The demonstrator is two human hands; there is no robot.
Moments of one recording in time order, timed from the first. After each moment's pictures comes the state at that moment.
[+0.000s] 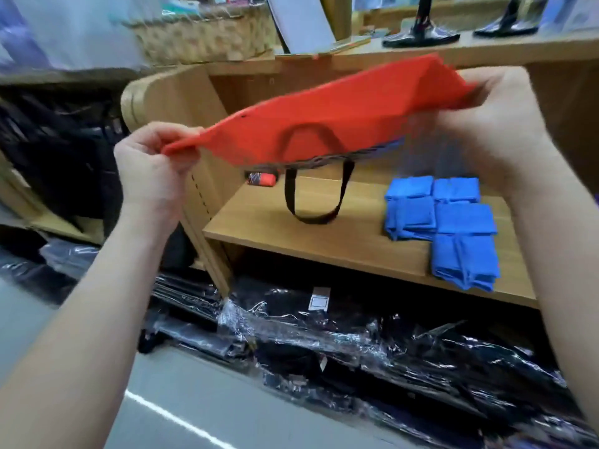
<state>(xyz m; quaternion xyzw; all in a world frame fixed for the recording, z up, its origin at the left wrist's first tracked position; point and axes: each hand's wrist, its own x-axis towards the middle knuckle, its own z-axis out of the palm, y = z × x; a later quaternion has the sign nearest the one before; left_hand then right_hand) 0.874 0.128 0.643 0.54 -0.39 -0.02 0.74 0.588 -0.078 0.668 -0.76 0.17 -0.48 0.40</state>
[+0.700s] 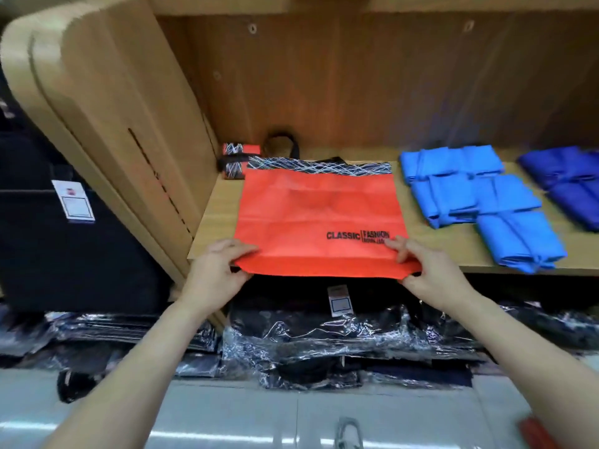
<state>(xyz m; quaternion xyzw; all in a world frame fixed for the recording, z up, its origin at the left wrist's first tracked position) 1.036 0.078 0.436 0.72 -0.62 -0.10 0.30 0.678 -0.056 0.428 -0.83 0.44 -0.19 0.27</state>
